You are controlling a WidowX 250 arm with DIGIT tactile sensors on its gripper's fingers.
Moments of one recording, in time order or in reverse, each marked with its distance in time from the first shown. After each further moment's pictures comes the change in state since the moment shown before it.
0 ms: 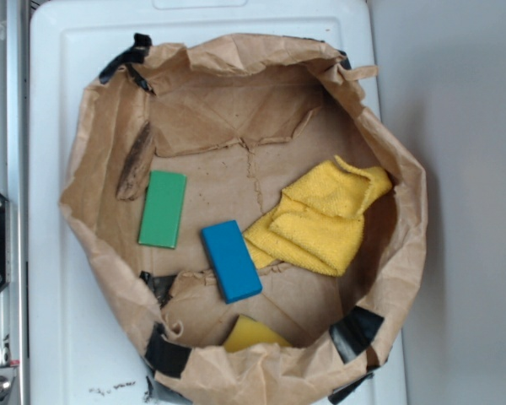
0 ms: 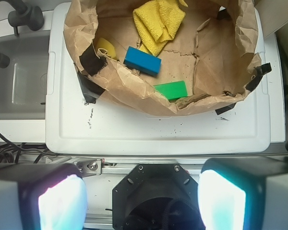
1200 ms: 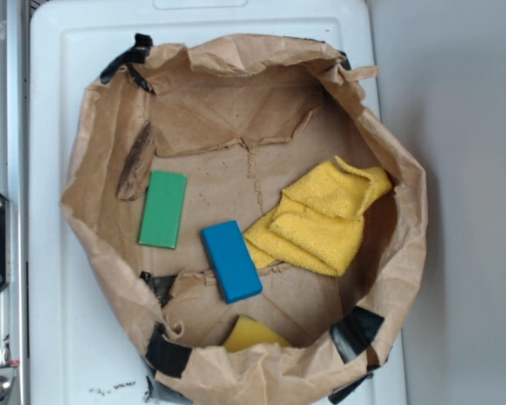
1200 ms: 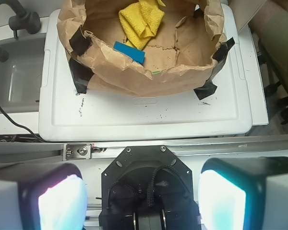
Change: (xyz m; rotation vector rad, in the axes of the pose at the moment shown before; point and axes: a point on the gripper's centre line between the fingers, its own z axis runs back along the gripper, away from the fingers) arm -0.050 0.017 0.013 0.023 -0.089 0.034
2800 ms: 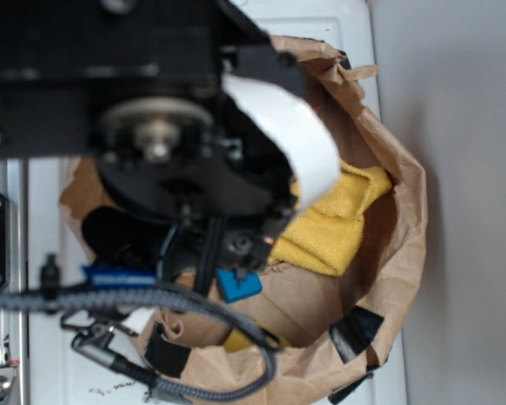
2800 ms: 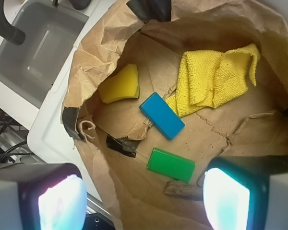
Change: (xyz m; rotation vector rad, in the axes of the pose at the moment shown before) arm 0.148 -0.009 -0.082 -0.166 0.171 -0.555
